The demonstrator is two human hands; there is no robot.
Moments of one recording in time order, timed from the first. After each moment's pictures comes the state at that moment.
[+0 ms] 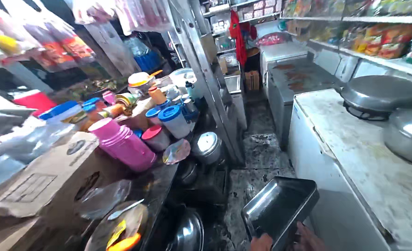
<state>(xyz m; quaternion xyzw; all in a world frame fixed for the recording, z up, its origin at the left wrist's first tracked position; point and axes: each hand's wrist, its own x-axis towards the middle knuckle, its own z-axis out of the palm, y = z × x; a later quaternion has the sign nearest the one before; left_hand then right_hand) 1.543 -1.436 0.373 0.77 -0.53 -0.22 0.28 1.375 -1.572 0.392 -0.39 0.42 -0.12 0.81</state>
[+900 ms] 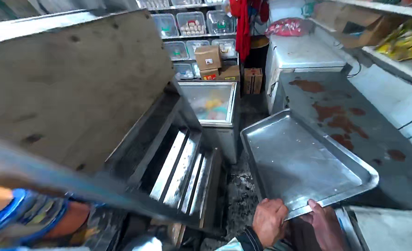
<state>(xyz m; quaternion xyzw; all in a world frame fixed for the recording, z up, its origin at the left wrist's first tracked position) 2.001 -2.231 0.412 0.62 -0.70 0.02 0.36 1.842 -2.318 0.463 -0.44 0.46 -0.40 0.66</state>
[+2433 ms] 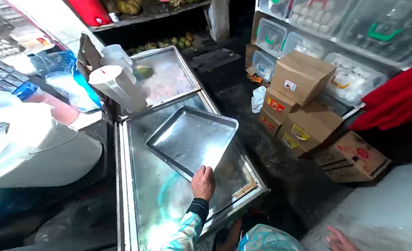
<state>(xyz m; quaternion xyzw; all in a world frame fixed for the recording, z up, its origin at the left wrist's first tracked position) 2.764 -2.905 0.350 0.98 0.06 0.15 0.12 2.612 -3.387 0.392 -0.88 0.18 0.27 0.33</state>
